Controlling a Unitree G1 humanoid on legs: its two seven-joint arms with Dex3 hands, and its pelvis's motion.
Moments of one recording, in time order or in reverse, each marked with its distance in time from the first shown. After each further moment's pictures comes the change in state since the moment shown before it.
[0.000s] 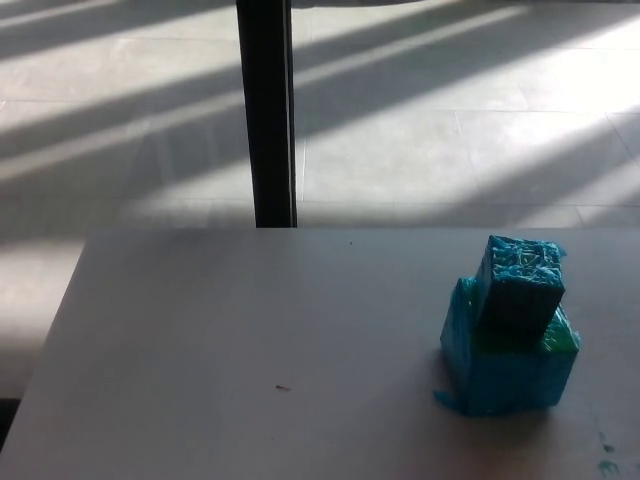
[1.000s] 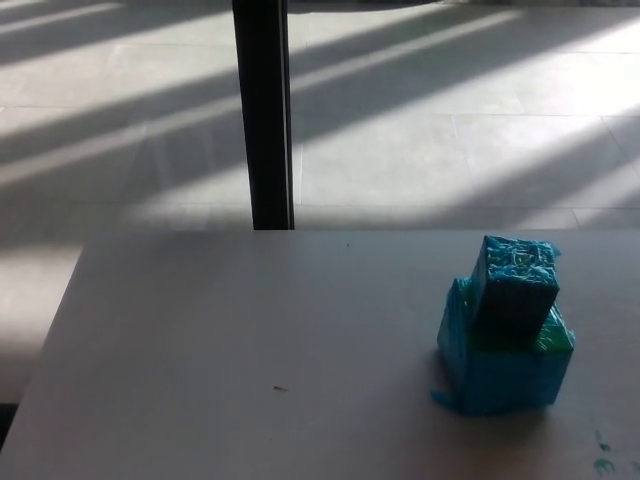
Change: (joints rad) left_arm 0.002 -0.001 -0.017 0.000 0.000 0.000 0.001; right_arm 0.278 0.180 -0.376 0.490 0.159 -0.076 -0.362
